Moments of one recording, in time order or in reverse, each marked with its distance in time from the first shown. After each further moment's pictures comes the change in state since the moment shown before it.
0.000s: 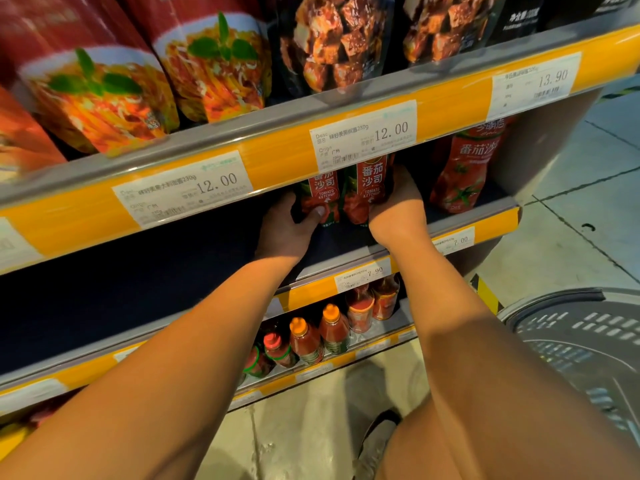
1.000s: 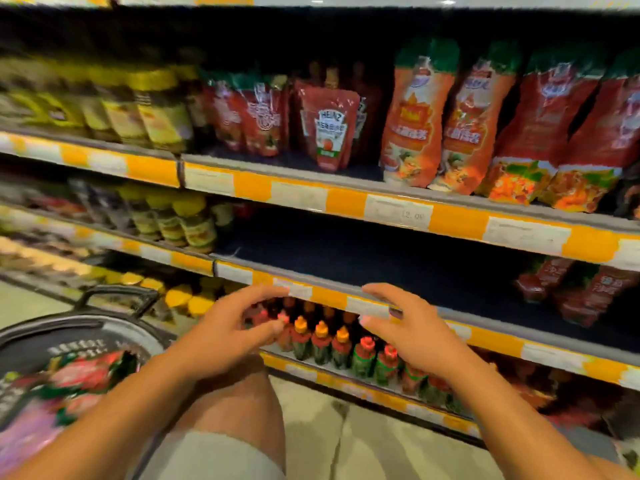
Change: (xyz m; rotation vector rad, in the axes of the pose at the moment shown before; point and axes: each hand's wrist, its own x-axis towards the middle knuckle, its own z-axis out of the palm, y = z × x) left_hand -0.354 -0.039 -0.354 0.066 0.121 -0.186; right_hand -0.242 -0.129 0.130 -0.249 -0.891 -0.457
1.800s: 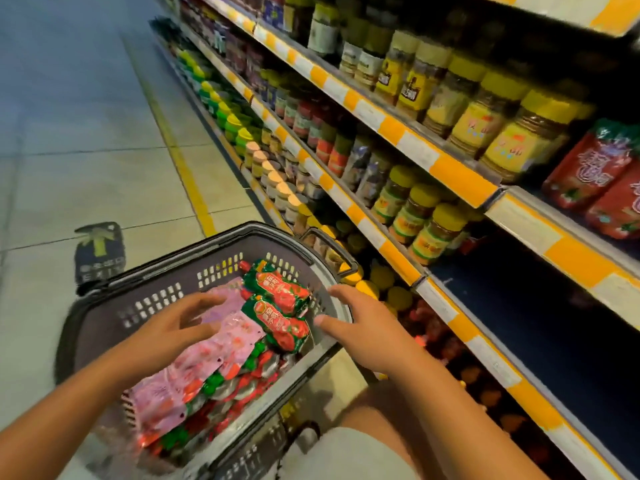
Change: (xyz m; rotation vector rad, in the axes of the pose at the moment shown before) left_hand -0.304 -0.204 -0.146 -0.364 0.631 -0.571; right_hand 0.070 -0.250 0.287 -0.275 -0.631 -0.410
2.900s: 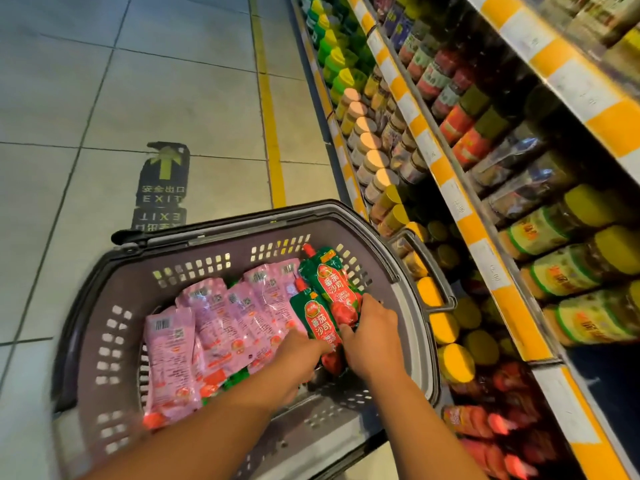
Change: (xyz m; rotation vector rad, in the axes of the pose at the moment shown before) left_hand 0.134 -0.080 0.142 -0.632 0.240 -0.681; right_hand 0.175 0.040 0.135 -0.295 0.022 0.124
